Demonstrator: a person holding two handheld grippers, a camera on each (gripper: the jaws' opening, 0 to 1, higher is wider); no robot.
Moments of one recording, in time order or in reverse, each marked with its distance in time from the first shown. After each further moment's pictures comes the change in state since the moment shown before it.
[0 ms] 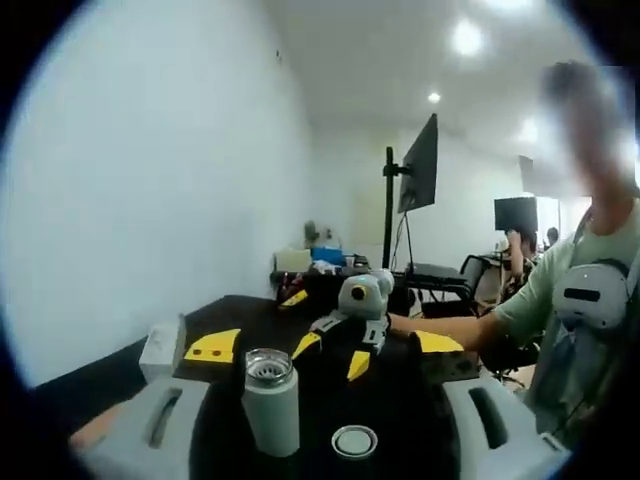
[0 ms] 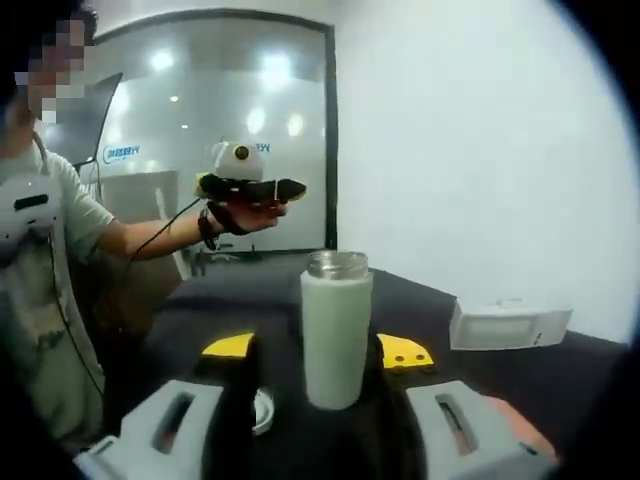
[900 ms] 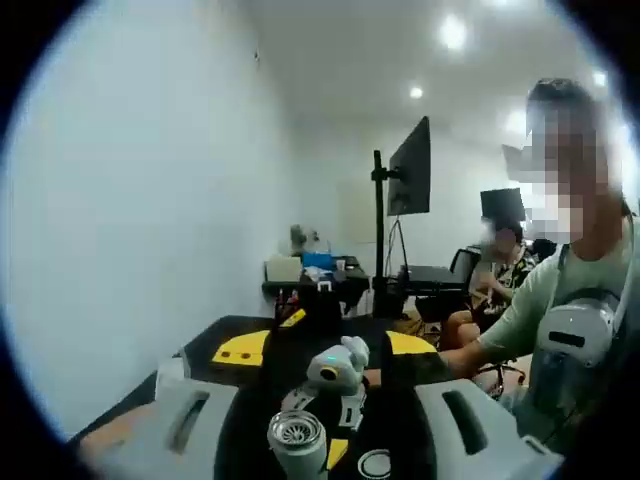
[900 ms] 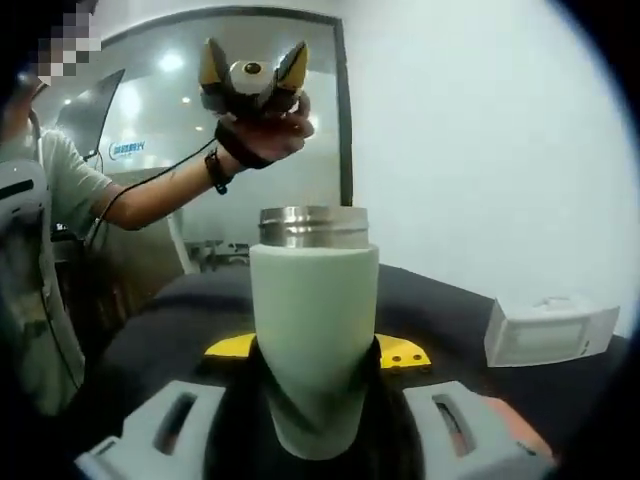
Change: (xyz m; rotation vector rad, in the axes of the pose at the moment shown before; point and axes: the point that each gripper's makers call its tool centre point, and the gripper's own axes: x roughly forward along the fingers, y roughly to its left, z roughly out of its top) left arm 0.032 0.025 0.060 0.082 0.007 -0.056; right arm 0.092 -0.032 -0.019 -0.005 -0.015 0.093
